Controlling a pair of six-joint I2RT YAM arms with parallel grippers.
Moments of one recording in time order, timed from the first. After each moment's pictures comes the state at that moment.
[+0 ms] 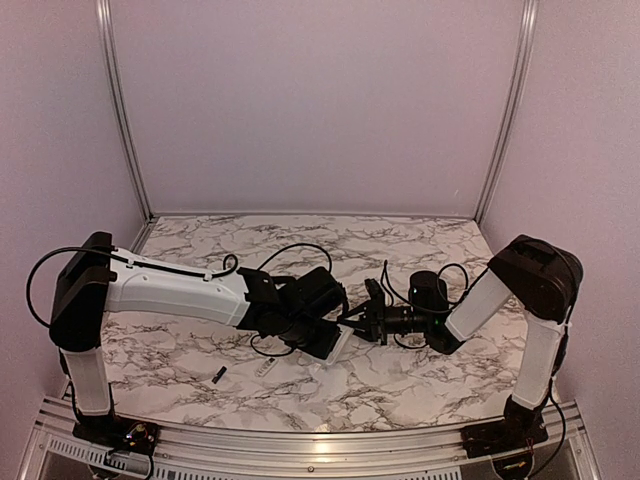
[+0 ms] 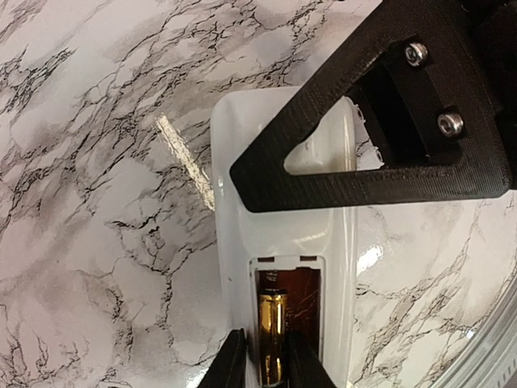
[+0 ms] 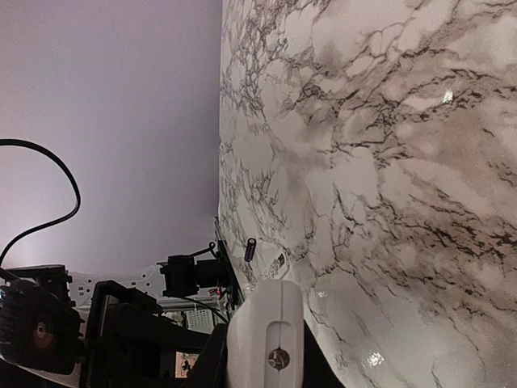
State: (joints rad) left arm -1.16 1.93 1.39 -0.48 -0.15 -0.56; right arm 0.62 1.92 0.58 1.04 -0.78 1.29
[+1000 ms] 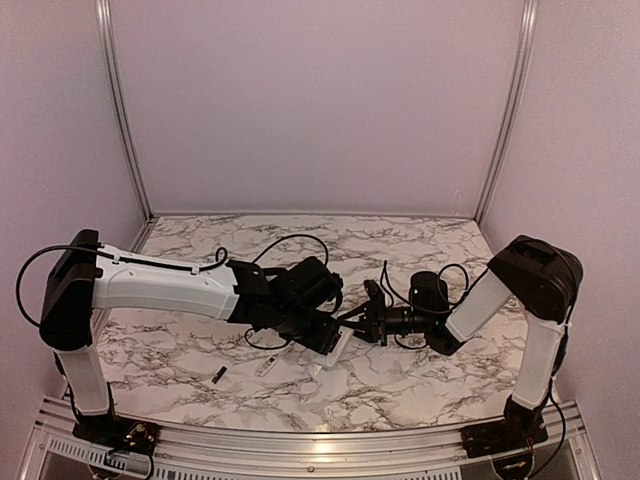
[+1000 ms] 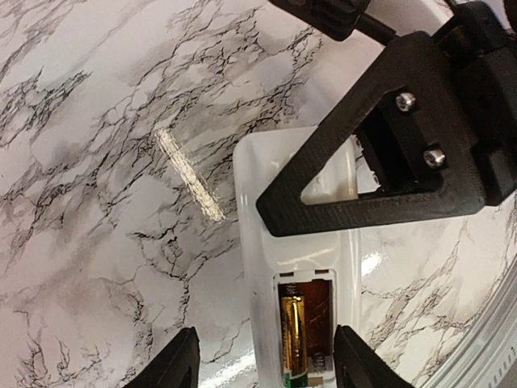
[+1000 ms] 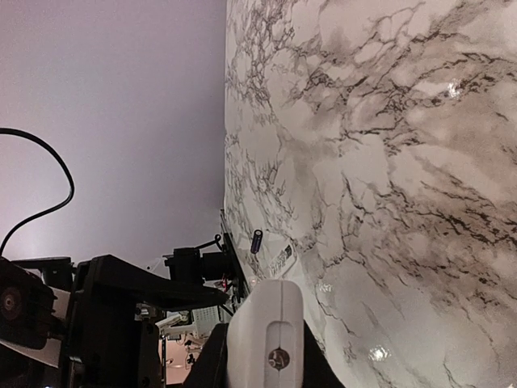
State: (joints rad) left arm -1.15 1.90 1.38 -0.48 -0.15 -0.53; right arm 0.63 1.92 0.58 1.06 -0.80 1.31
